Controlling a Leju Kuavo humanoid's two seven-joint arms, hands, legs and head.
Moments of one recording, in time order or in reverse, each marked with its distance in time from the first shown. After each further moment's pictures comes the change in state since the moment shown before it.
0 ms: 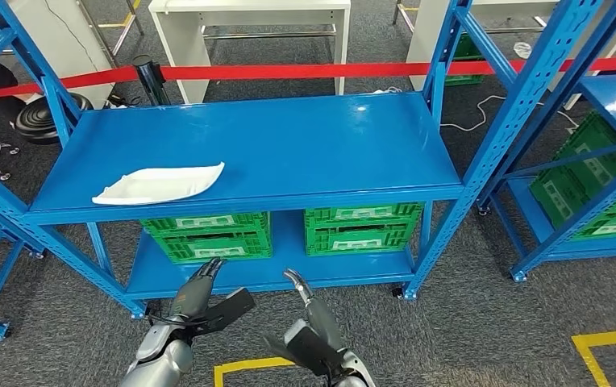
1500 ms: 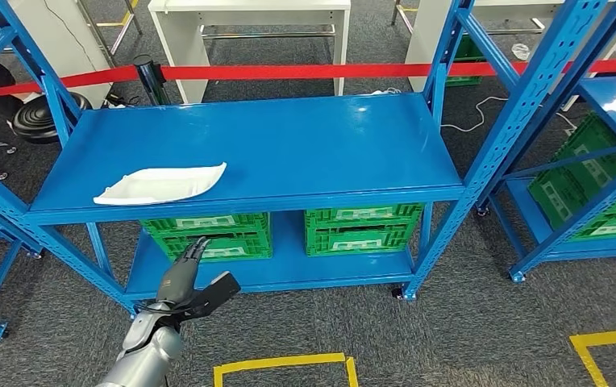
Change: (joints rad) left arm -0.037 0.037 0.000 -0.038 0.070 0.059 -0.065; right arm -0.005 -0.093 -0.519 0.789 -0.186 0.064 0.493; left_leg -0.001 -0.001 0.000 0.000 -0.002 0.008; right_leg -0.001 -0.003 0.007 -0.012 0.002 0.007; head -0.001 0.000
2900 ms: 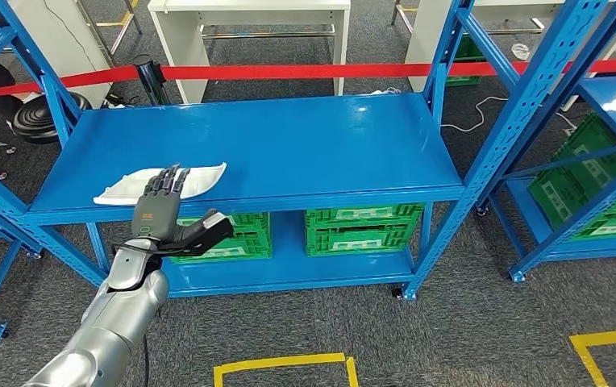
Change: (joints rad) left arm -0.217 0.035 -0.064 -0.034 -0.297 0.138 0.205; right arm -0.004 0.000 -0.008 0.000 0.057 -0.013 -0.005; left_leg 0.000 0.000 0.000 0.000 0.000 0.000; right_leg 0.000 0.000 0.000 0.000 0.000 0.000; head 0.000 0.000
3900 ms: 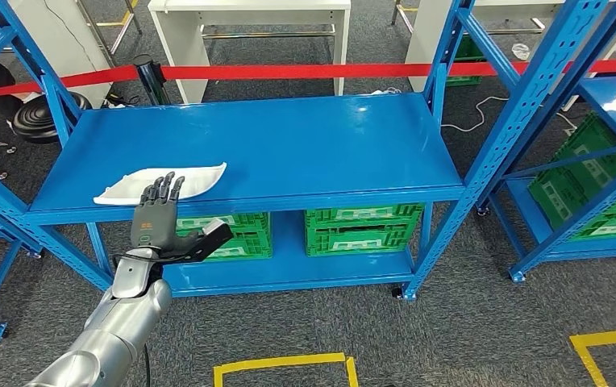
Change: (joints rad) left arm -0.004 0.001 -0.002 0.094 -0.023 0.106 0.072; right arm 0.000 0.012 -0.001 0.000 0.032 0.011 0.000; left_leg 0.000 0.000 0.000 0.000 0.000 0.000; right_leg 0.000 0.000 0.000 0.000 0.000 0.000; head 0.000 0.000
